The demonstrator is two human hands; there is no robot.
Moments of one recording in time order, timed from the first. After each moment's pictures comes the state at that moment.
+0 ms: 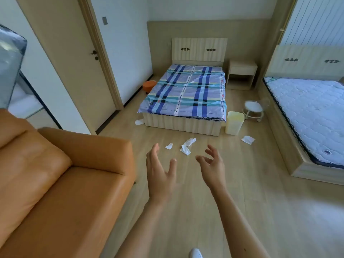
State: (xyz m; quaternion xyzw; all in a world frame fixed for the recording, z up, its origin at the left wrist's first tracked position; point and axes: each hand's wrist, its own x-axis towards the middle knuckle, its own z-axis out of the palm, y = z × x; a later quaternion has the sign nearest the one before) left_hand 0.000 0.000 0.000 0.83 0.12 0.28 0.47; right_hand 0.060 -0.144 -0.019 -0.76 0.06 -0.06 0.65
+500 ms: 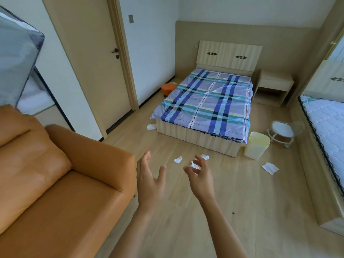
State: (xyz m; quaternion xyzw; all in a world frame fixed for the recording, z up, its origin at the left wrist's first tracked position) left_hand 0.192 0.051 0.005 0.81 0.23 0.29 0.46; right_hand 0.267 -0.081 -0.020 -0.77 -0.02 0.07 0.63
